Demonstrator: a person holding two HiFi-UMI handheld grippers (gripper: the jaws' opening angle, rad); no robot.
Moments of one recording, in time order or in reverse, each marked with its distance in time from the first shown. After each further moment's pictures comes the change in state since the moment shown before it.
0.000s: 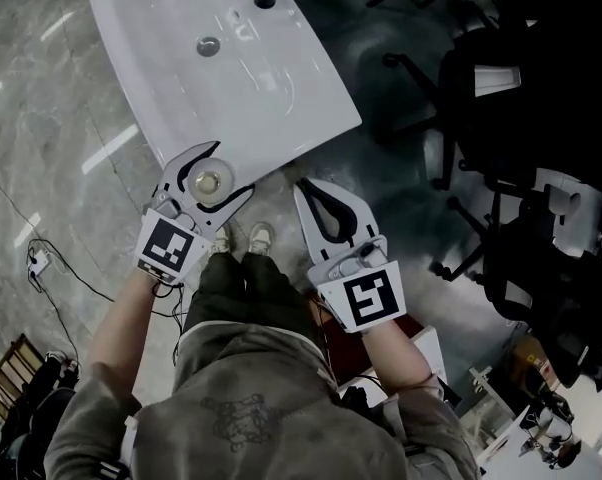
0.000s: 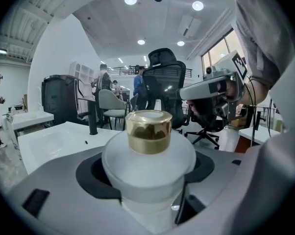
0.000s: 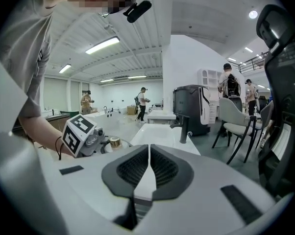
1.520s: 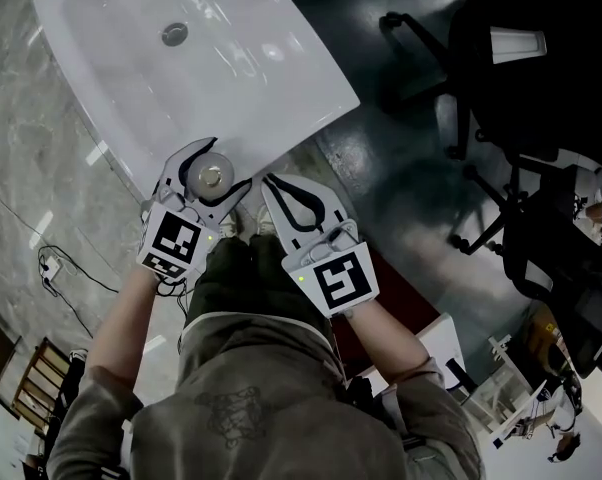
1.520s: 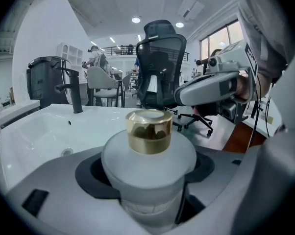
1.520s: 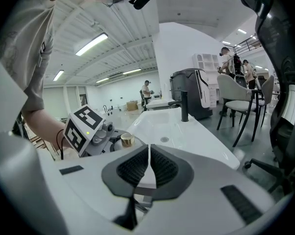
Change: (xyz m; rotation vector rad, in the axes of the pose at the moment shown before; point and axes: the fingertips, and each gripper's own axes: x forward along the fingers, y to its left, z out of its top) left arm 0.068 -0.005 -0.066 0.024 0.235 -0.091; right arm 0.043 -0.014 -0.087 0.129 0.103 0.044
